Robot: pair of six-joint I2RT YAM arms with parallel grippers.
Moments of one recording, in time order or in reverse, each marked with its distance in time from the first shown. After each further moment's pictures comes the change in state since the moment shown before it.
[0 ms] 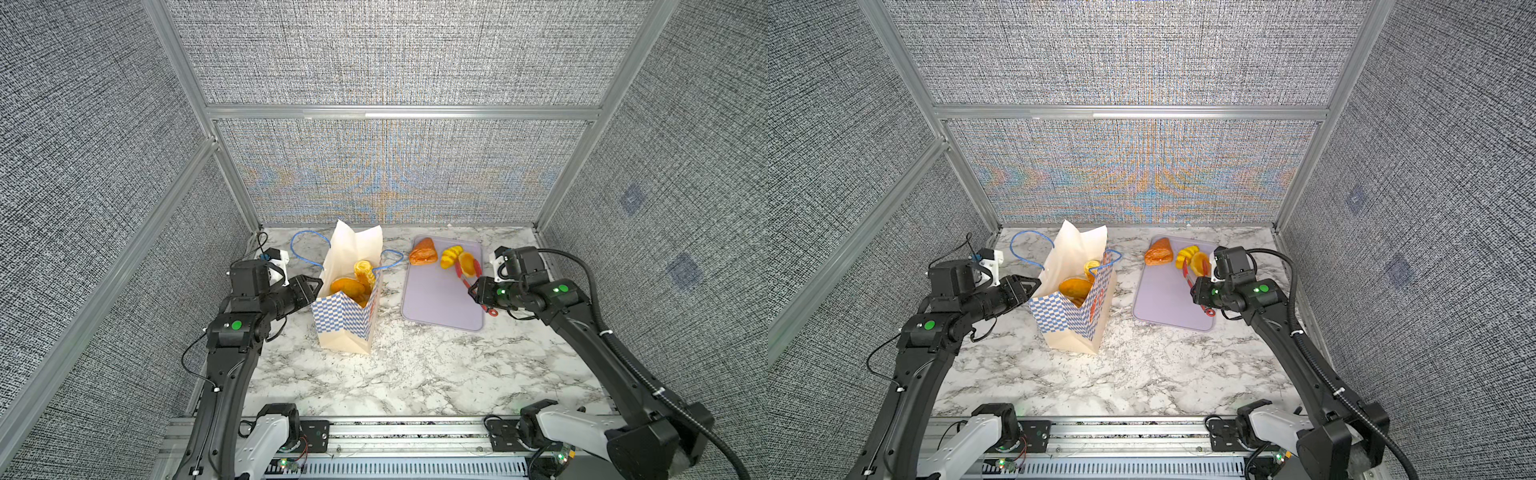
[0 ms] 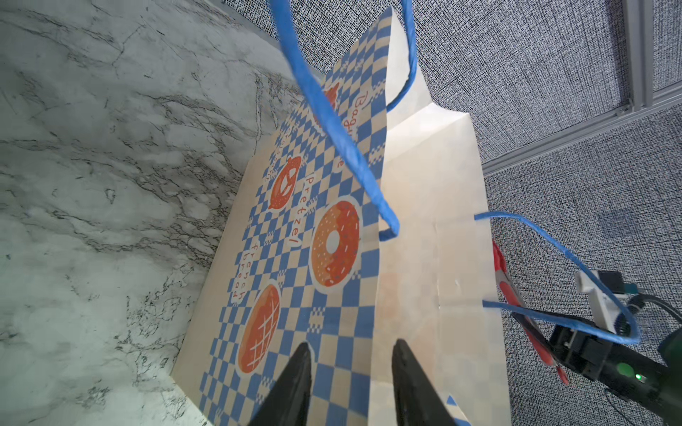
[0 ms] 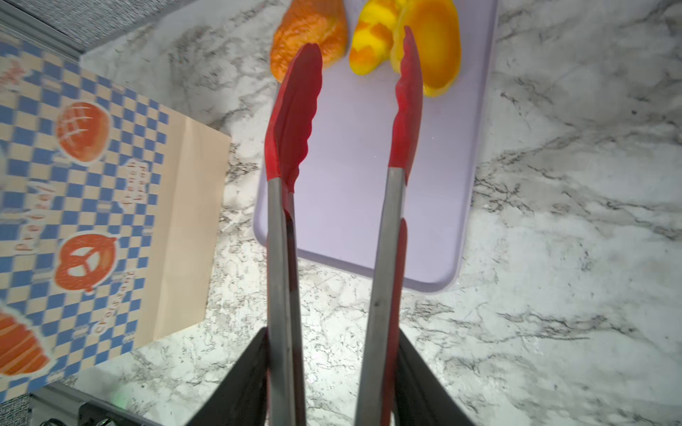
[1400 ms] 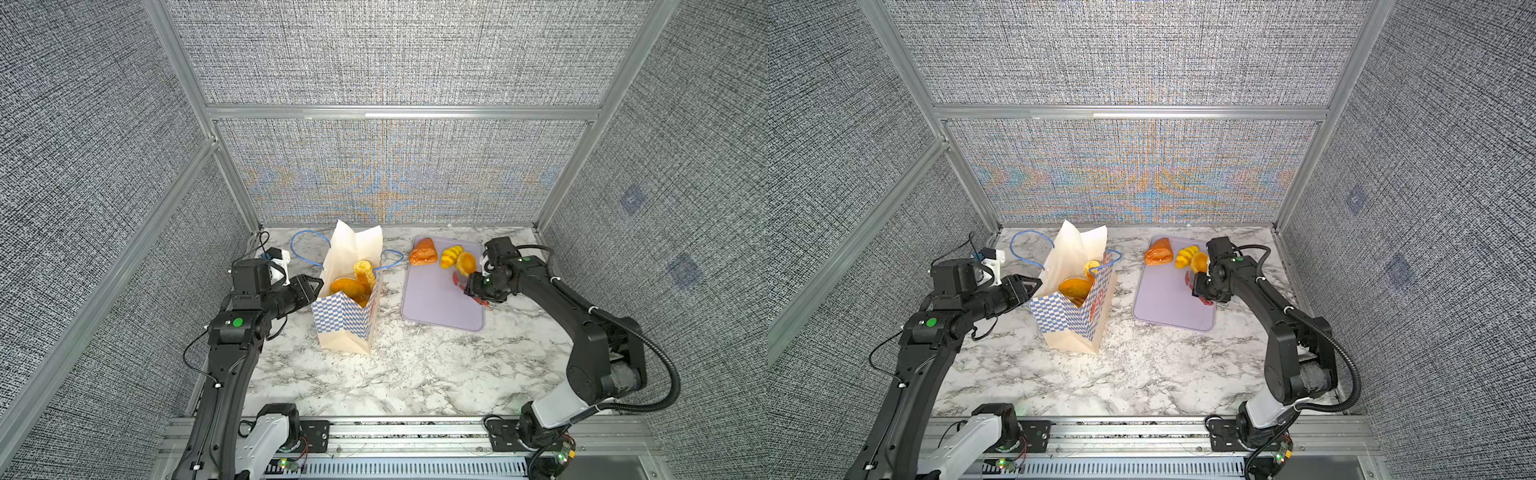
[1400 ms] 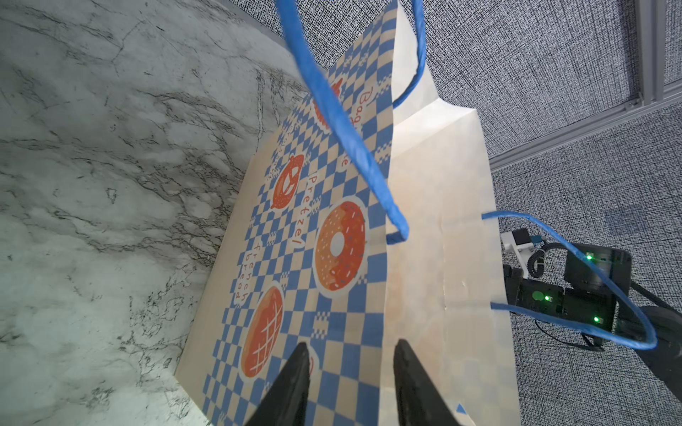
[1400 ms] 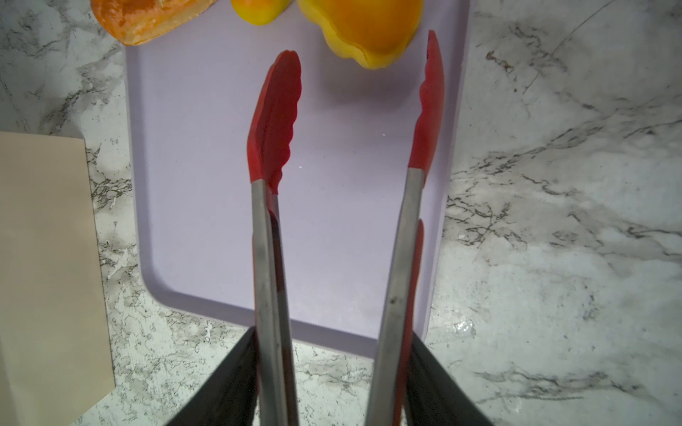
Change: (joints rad) left arm 0.000 0.013 0.000 0.000 0.001 0.012; right arm -0.102 0.413 0.122 0.048 0.008 -0.074
